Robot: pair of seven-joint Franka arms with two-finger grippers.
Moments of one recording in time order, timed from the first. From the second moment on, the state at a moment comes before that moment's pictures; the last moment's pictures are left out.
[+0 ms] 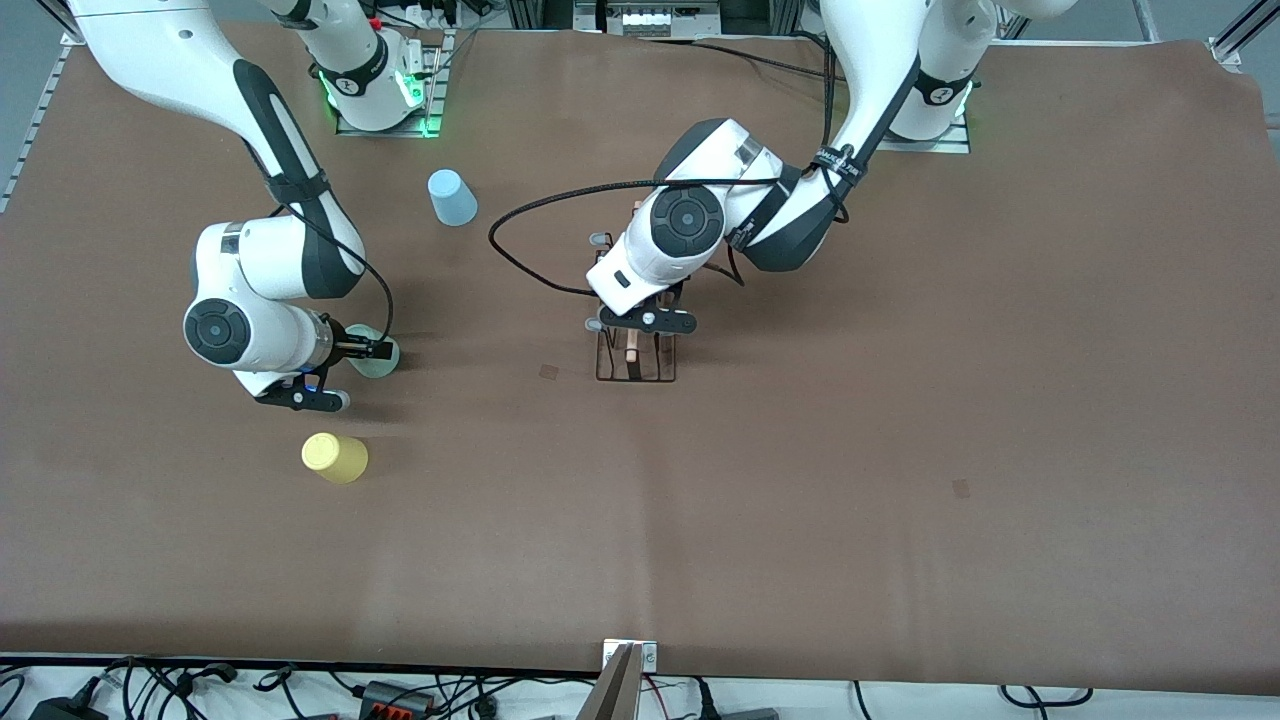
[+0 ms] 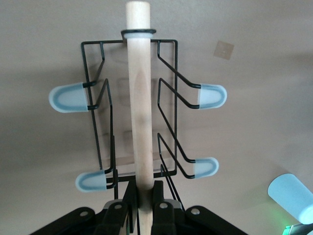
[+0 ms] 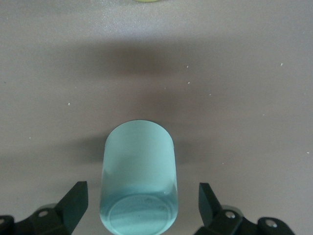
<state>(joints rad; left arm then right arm) -0.67 0.62 -0.08 -1.41 -0.32 1.91 -0.60 0.15 0.45 -0.03 -1.95 0.00 2.12 0.24</state>
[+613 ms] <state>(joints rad) -0.62 0.61 -0.07 -1.37 -0.33 1.84 -0.80 0.15 0.45 -0.03 -1.96 0.00 2.11 0.24</state>
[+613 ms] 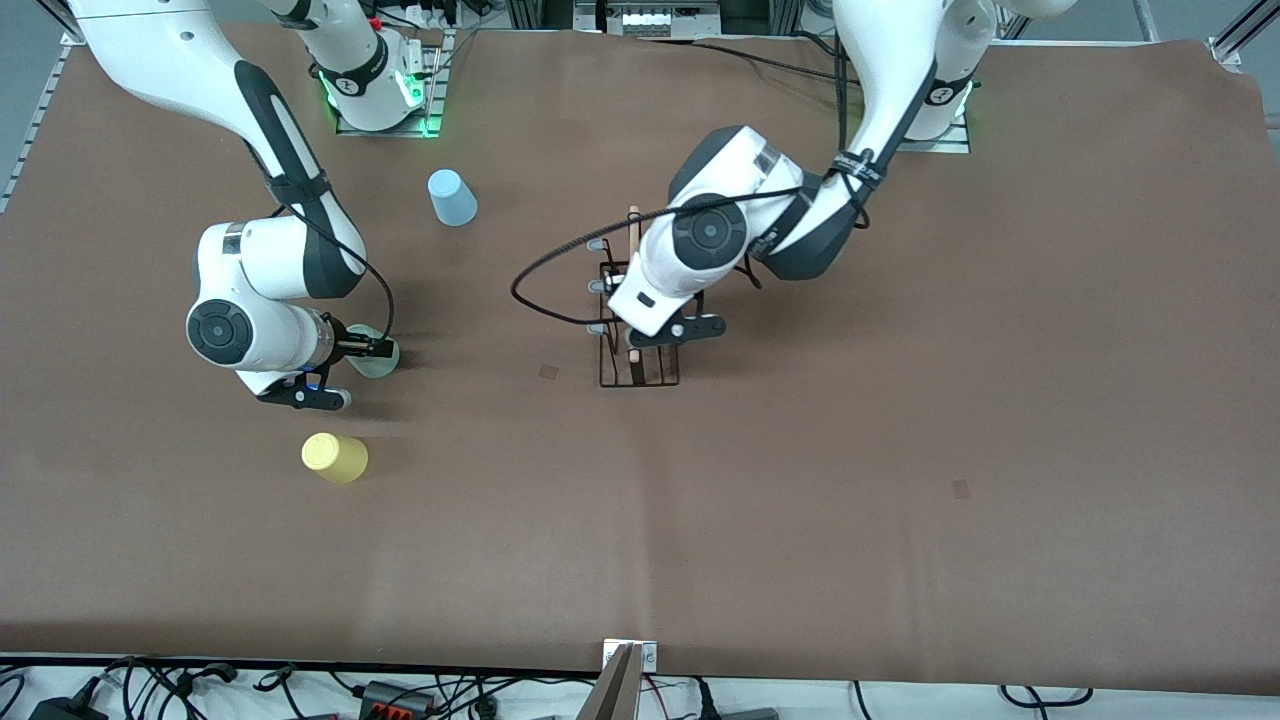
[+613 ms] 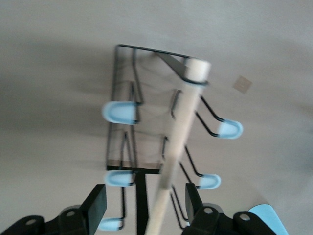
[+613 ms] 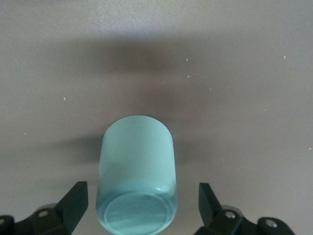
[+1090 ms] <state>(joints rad) -0.49 0.48 -0.06 -1.35 -0.27 1.65 -0.76 0.15 0.45 -0.03 -1.96 0.00 2.10 0.24</state>
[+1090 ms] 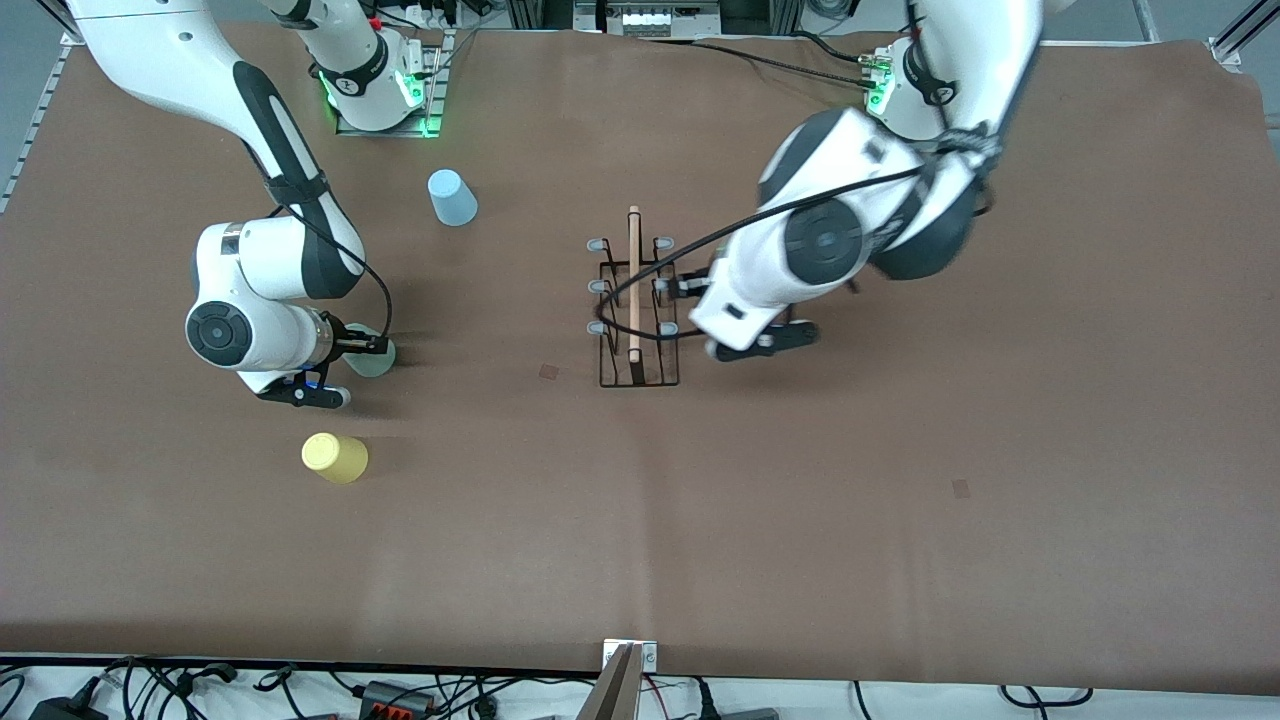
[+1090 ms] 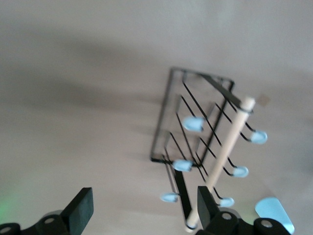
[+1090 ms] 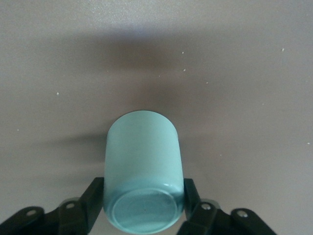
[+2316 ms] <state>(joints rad) -0.11 0.21 -0.06 -1.38 0.01 1.37 -0.31 0.20 0.38 0.19 -1.54 0.12 1.60 0.25</state>
